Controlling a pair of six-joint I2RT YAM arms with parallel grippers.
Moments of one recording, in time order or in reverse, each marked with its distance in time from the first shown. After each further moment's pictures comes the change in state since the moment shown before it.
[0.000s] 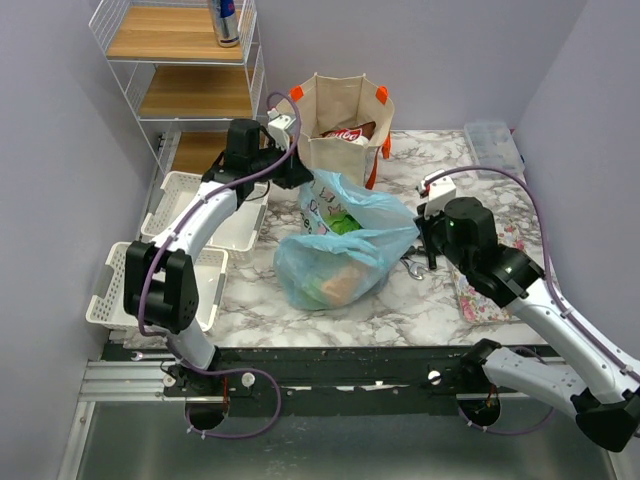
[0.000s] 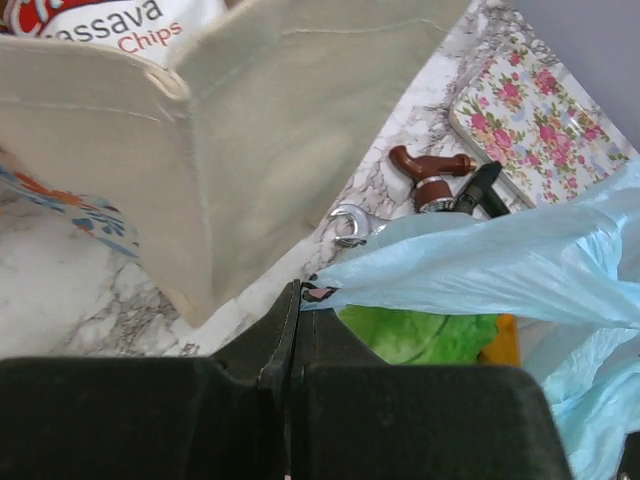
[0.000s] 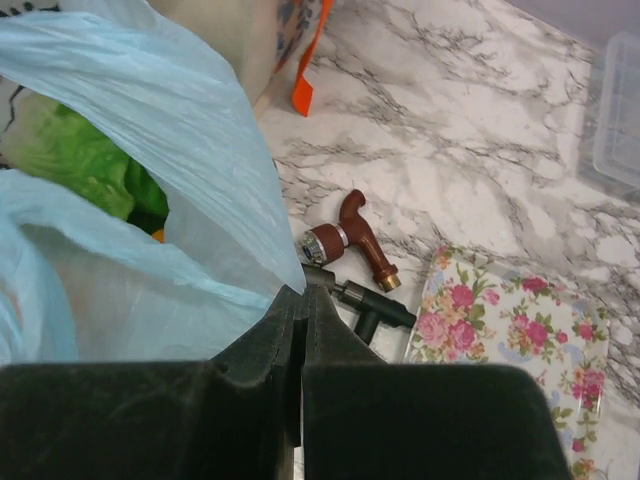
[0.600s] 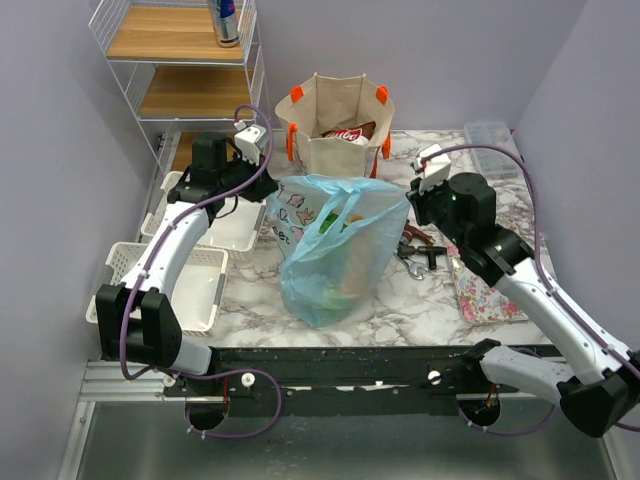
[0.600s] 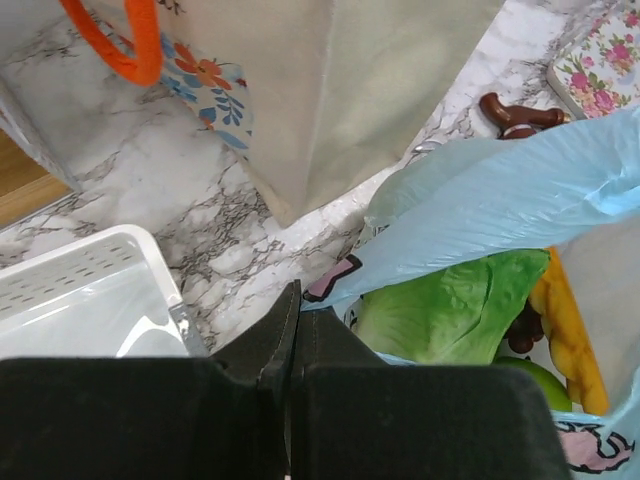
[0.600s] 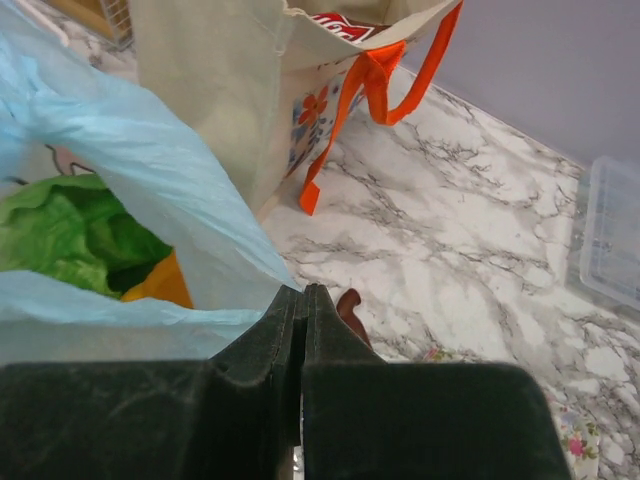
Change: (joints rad) left arm 0.116 -0.200 -0.095 -0.198 -0.115 0.162; right arm -0.069 0.084 0.079 0.172 -0.167 -0.116
